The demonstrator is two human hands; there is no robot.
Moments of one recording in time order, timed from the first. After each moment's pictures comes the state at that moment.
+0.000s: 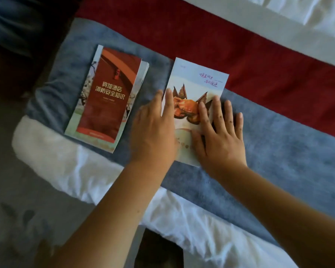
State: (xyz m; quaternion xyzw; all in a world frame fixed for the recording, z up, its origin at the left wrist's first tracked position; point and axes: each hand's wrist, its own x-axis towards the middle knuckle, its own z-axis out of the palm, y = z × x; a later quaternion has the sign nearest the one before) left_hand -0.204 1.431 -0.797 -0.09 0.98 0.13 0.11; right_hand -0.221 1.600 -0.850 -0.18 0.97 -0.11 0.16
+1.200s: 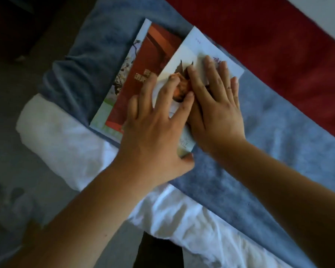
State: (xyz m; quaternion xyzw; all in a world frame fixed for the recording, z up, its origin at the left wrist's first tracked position) left_hand -0.182 1.331 -0.796 -0.03 0.99 0.10 0.12; right_hand -0.267 1.468 -0.845 -0.26 0.93 -0.22 0.12
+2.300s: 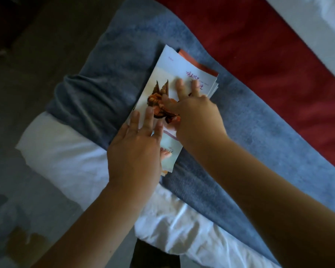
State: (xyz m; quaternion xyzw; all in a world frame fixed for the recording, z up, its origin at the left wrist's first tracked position) left_hand -0.181 1.270 -0.817 -0.10 0.94 0.08 0.30; right_hand -0.299 1.369 -0.831 -0.30 0.89 0.03 0.36
